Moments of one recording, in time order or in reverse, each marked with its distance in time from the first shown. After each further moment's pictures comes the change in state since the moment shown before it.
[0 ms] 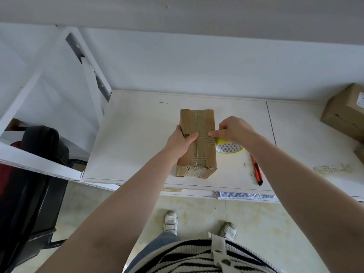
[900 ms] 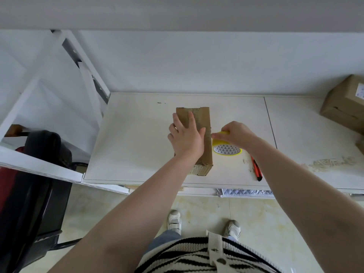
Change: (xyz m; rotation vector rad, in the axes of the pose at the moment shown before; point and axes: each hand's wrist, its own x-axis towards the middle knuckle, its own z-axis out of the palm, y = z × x) left_hand -0.015 0.016 0.044 0.832 0.378 0.204; right_hand -0.010 0.028 0.014 0.141 -0.023 -0.026
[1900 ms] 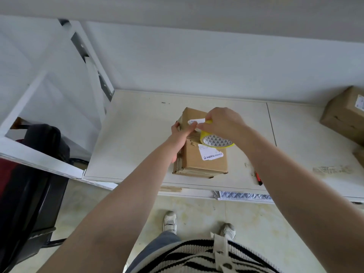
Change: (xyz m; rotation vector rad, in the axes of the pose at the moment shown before) left_hand 0.024 -0.055 -0.009 -1.149 -0.516 -0.396; right_hand -0.006 -0.093 -0.018 -0.306 0.116 -0.184
